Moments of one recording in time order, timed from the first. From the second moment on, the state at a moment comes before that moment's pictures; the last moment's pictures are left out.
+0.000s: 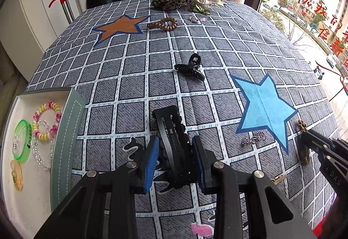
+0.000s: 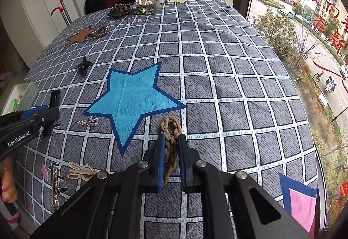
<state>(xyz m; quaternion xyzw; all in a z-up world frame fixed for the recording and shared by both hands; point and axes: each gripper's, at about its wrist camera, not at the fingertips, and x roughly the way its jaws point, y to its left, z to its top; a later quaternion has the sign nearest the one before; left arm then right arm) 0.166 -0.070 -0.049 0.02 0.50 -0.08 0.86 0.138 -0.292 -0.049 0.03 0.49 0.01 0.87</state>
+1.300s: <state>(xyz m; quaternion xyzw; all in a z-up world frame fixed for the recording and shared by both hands) 0.044 0.052 0.014 -0.01 0.42 -0.07 0.90 0.085 -0.177 0.015 0.03 0.46 0.15 0.87</state>
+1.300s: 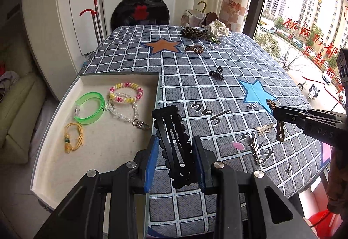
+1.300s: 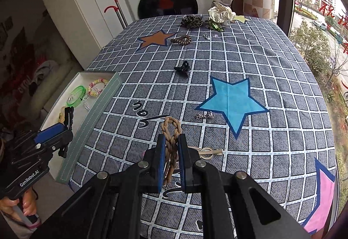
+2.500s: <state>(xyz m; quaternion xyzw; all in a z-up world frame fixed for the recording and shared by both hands) 0.062 0.206 -0.058 -0.06 0.50 0.05 0.86 0.132 0.070 -0.025 -0.06 0.50 0.31 0.80</state>
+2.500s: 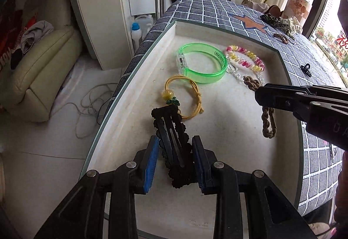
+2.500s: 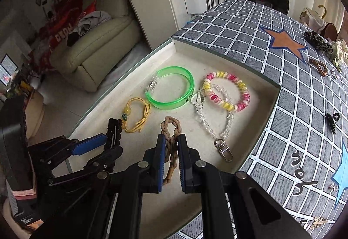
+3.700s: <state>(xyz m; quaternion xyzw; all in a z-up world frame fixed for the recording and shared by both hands) 0.071 0.196 -0.044 -0.03 0.49 0.09 0.87 0.151 0.050 -0.022 -0.01 0.50 0.29 0.81</state>
